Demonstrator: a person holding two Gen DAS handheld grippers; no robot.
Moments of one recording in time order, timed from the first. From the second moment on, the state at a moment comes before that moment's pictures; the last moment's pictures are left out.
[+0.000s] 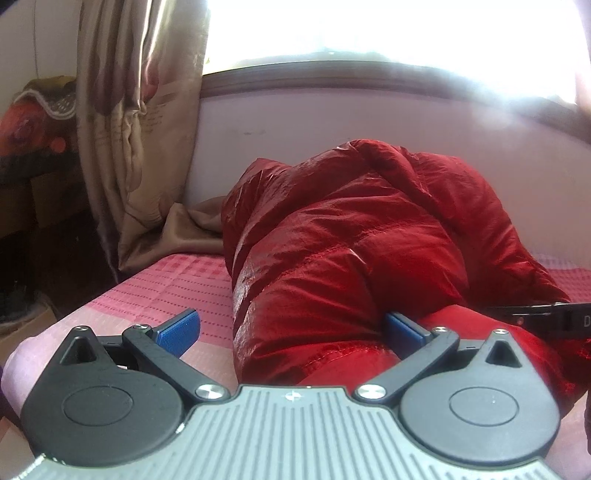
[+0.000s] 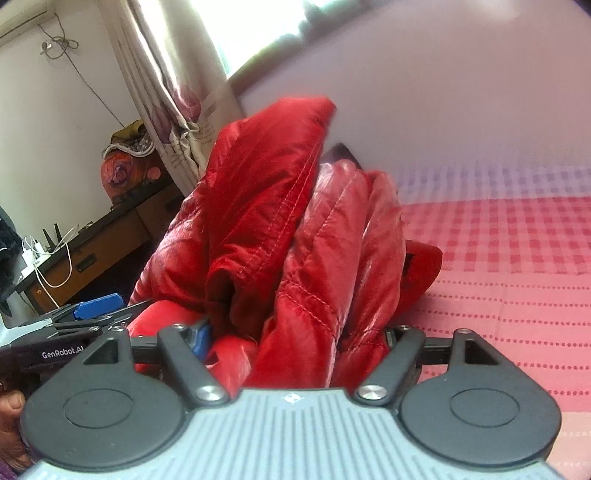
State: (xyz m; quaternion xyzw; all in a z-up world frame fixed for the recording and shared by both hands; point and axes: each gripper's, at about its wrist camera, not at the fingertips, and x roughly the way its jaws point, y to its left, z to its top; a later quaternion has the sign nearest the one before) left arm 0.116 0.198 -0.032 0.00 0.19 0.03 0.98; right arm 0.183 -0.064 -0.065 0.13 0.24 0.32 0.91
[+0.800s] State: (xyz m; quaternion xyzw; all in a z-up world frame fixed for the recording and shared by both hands) left arm 0.112 0.188 -0.028 0.03 0.18 0.05 0.98; right arm 0.152 -0.066 -0.053 0.10 0.20 0.27 0.94
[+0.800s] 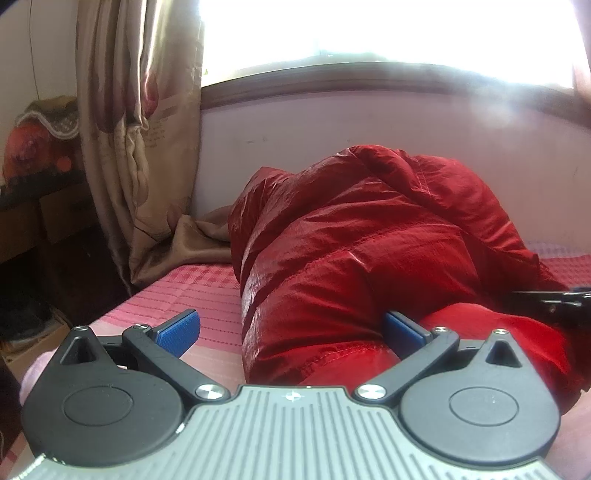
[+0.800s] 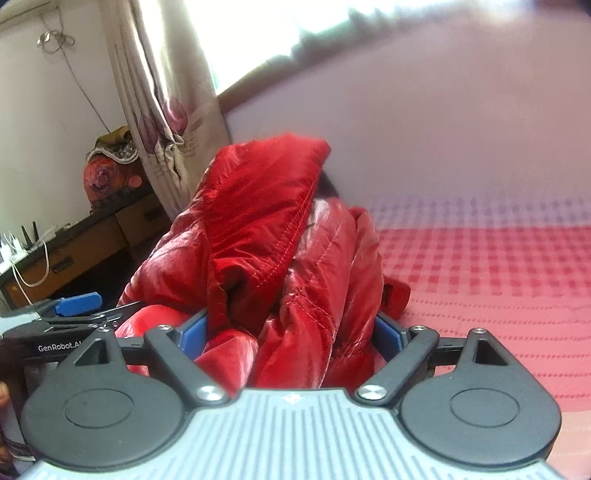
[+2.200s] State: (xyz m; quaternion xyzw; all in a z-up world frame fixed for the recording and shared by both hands) left arm 0.067 0.166 -0.017 0.07 0.15 0.07 0.98; right arm 0.103 -0.053 -0.033 0.03 0.16 0.20 0.97
